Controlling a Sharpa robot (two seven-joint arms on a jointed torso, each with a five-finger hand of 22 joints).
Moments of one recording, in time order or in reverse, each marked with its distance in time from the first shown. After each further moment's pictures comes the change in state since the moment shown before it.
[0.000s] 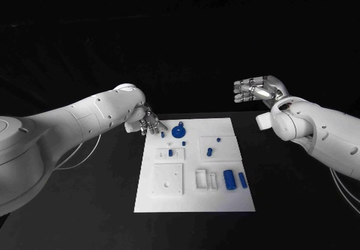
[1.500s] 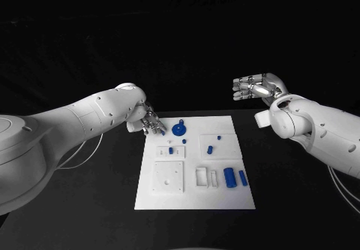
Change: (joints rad) left arm -0.010 0.007 -0.001 -0.012 0.059 0.010 0.013; left_hand 0.097 0.141 -0.019 -0.140 0.083 0.018 -0.011 0.001 0.004 0.000 0.000 0.004 0.000 0.000 0.000 0.015 0.003 0.000 0.000 0.000 0.000 0.000; right arm 0.000 0.014 0.000 -0.007 0.000 0.001 0.003; right_hand 0.000 0.000 0.008 -0.003 0.004 0.001 -0.001 0.000 0.000 0.000 0.000 0.000 0.000 0.000 0.000 0.000 -0.002 -0.006 0.000 0.000 0.000 -0.001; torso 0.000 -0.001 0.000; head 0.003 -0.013
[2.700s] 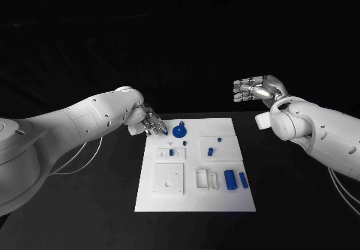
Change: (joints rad) left arm -0.002 -0.038 0.000 0.057 0.101 -0.082 0.021; left_hand -0.018 -0.074 0.264 -0.071 0.223 0.018 0.022 -0.001 0.111 0.001 -0.009 0.065 -0.018 0.016 0.005 0.031 0.009 0.000 0.002 0.002 0.067 0.000; right arm 0.000 -0.001 0.000 -0.004 0.007 0.002 0.008; right_hand 0.000 0.000 0.003 -0.003 0.008 0.000 0.000 0.000 0.000 0.000 0.000 0.000 0.000 0.000 0.000 0.000 -0.001 0.000 0.000 0.000 0.000 0.000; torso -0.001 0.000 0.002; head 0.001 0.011
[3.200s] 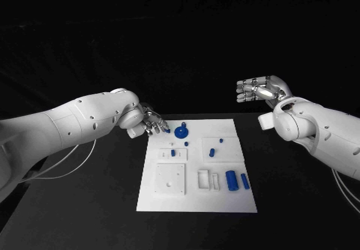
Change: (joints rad) left arm 0.018 -0.142 0.001 0.241 0.061 -0.147 0.007; left_hand -0.029 -0.031 0.025 -0.014 0.088 0.011 0.007 0.003 0.058 0.003 -0.012 0.032 -0.015 0.004 -0.003 0.008 -0.003 0.000 -0.004 -0.004 0.030 0.001; right arm 0.000 -0.011 0.000 -0.003 0.004 0.000 0.000; right_hand 0.000 0.000 0.000 0.000 0.000 0.000 0.000 0.000 0.000 0.000 0.000 0.000 0.000 0.000 0.000 0.000 0.000 0.000 0.000 0.000 0.000 0.000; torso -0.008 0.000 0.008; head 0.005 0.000
